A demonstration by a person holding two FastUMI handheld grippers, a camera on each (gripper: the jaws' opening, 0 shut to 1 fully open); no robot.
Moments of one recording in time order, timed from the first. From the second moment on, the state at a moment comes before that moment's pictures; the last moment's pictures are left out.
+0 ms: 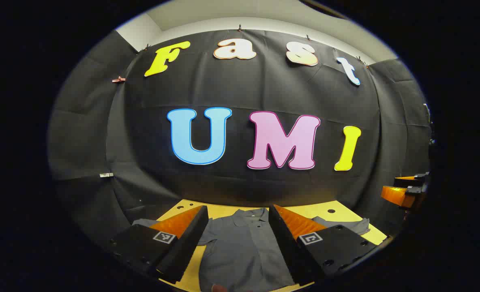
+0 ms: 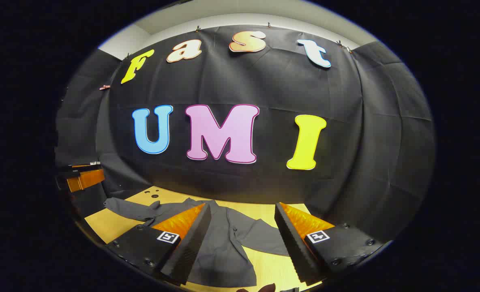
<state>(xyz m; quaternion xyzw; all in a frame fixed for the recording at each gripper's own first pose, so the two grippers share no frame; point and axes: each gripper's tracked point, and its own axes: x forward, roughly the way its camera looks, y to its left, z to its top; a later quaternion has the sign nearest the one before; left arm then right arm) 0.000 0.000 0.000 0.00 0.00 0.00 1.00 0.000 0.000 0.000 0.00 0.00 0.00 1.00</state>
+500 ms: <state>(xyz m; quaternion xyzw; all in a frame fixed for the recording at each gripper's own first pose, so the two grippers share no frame) 0.008 0.000 0.001 0.01 0.00 0.00 1.00 0.004 -0.003 -0.005 0.00 0.01 -0.01 1.00</state>
